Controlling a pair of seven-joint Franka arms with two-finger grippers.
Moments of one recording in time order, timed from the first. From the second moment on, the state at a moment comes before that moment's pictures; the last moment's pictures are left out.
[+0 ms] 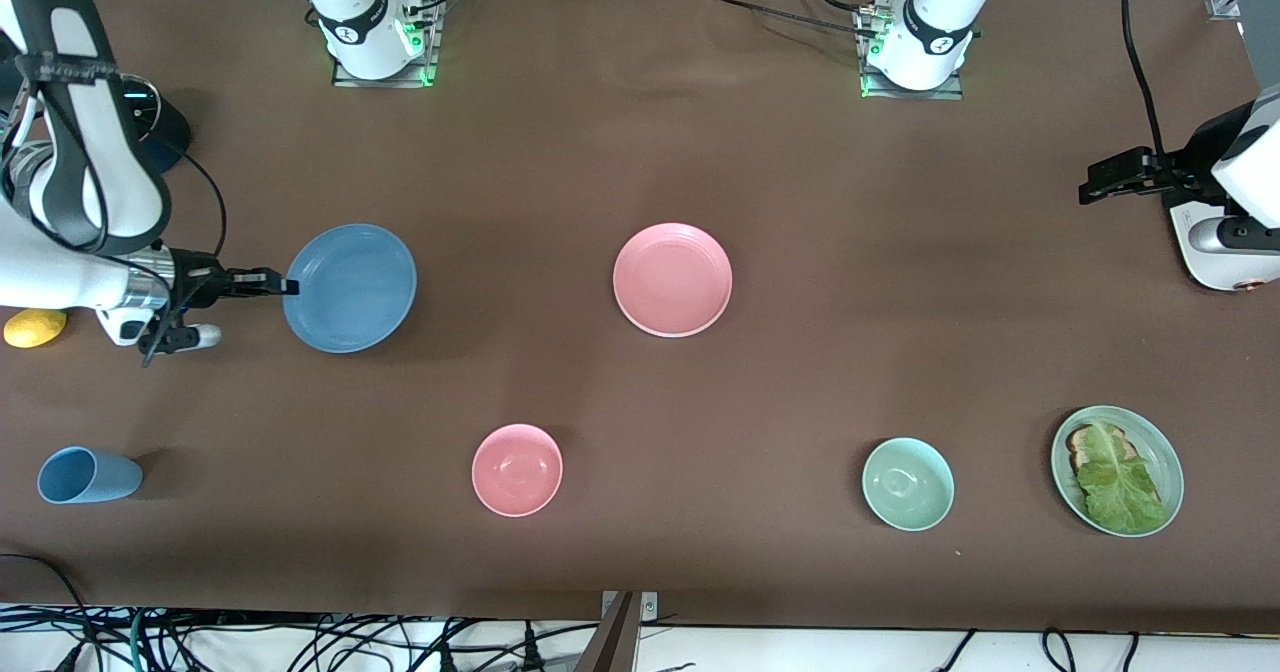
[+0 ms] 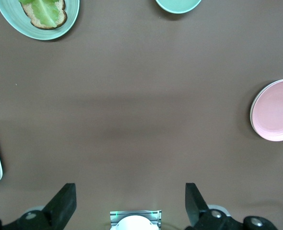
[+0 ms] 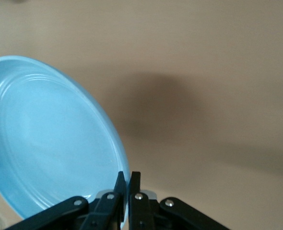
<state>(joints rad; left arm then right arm) 0.01 0.12 0.01 -1.45 -0.06 1.36 0.02 -0.31 0.36 0.23 -1.86 0.33 1.90 -0.34</state>
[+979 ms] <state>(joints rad) -0.01 0.14 -0.03 -1.45 0.01 1.37 0.03 0.14 0.52 0.42 -1.77 0.31 2.23 0.28</state>
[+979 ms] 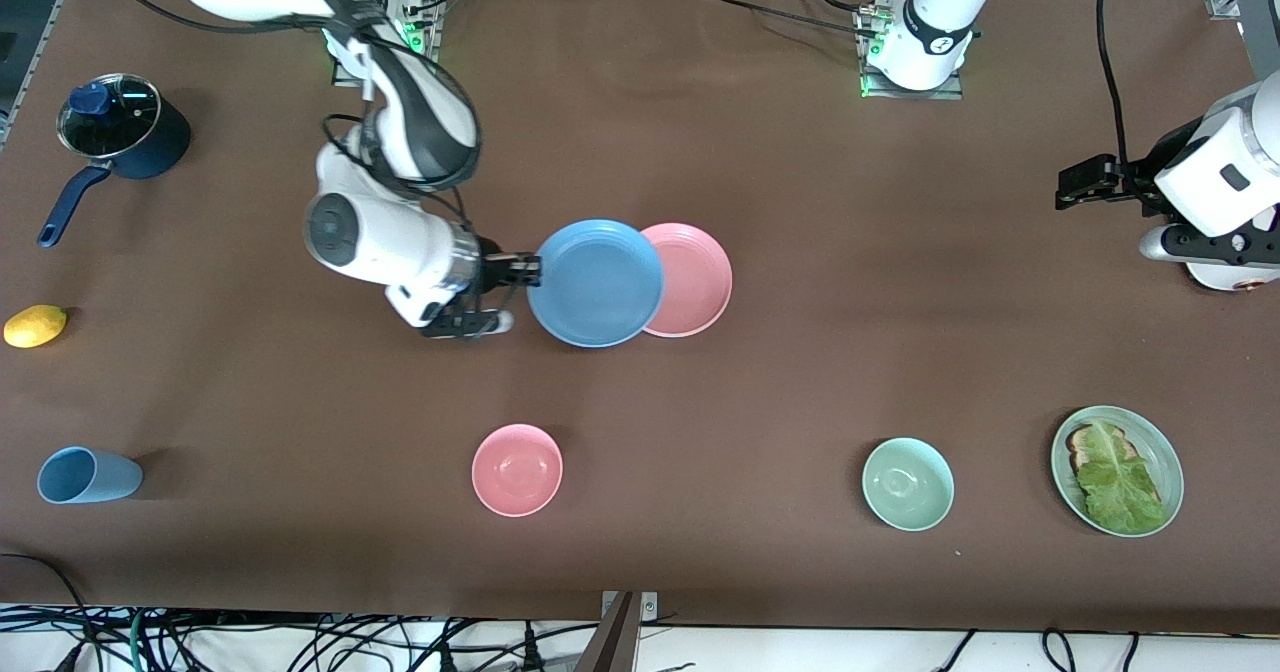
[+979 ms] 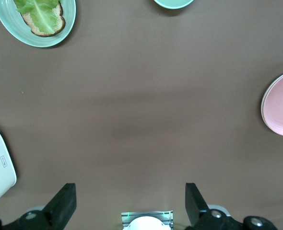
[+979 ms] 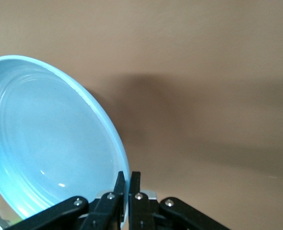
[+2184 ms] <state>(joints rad) 0.00 0.14 -0.03 -1.45 0.01 1.37 0.03 0.31 0.74 0.41 -1.66 0.25 2.30 0.30</state>
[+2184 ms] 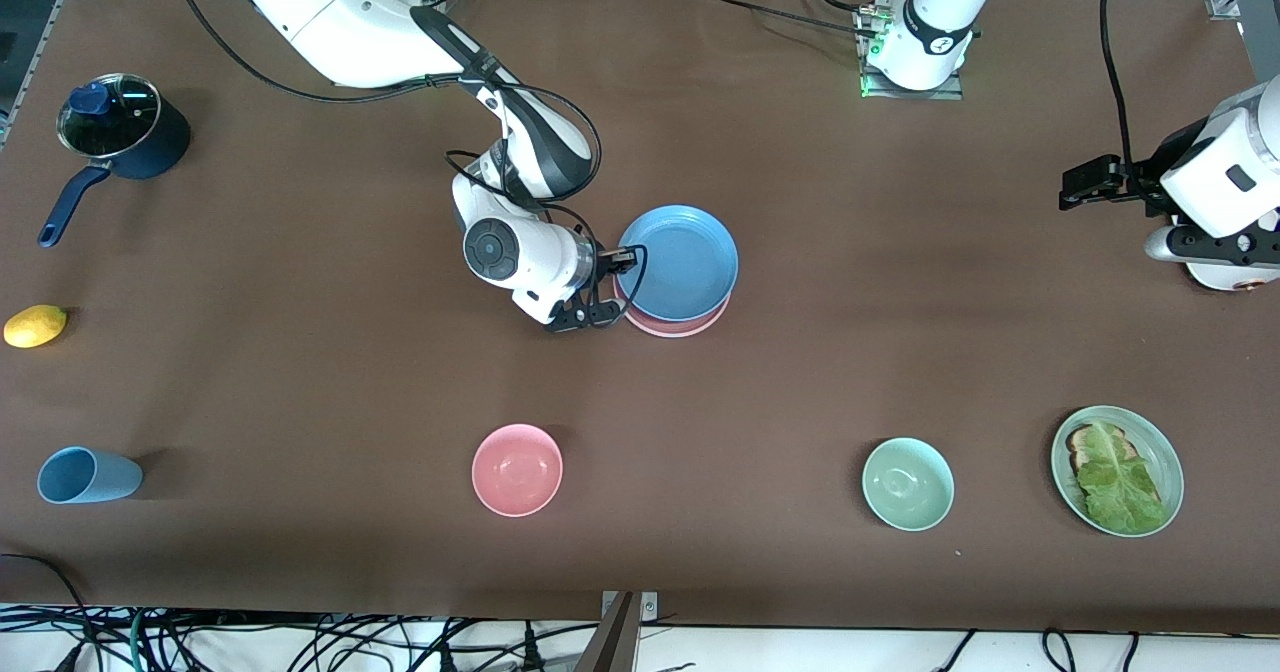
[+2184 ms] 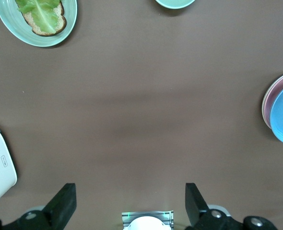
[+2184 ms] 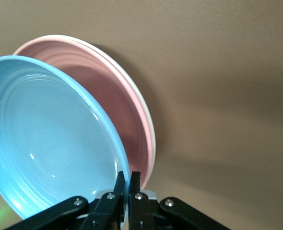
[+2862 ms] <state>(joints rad) 0.00 0.14 -0.03 -1.45 0.01 1.37 0.03 0.31 0.74 0.40 -1.63 0.07 2.30 0.30</state>
